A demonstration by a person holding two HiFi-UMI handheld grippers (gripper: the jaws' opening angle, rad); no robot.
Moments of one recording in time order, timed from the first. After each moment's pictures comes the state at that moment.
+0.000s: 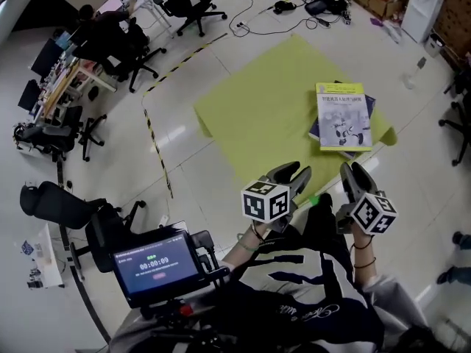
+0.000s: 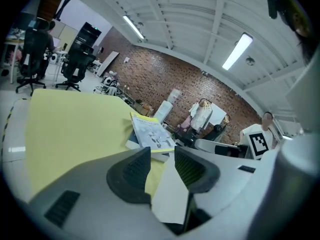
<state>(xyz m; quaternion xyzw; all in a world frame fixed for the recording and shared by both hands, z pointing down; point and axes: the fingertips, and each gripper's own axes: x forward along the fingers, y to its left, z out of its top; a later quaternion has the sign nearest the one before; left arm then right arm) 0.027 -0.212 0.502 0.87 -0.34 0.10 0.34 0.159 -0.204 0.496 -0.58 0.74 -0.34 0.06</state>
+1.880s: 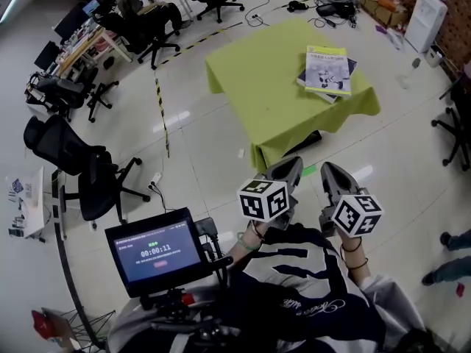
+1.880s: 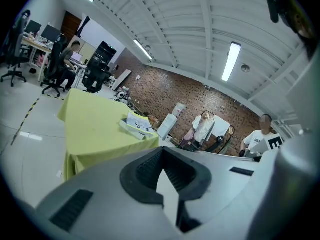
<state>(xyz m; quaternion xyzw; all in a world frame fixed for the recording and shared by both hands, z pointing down) 0.058 0.064 0.463 0.84 -0.43 0.01 0.32 0.129 0.078 0.451 -0.47 0.83 -0.30 0.01</state>
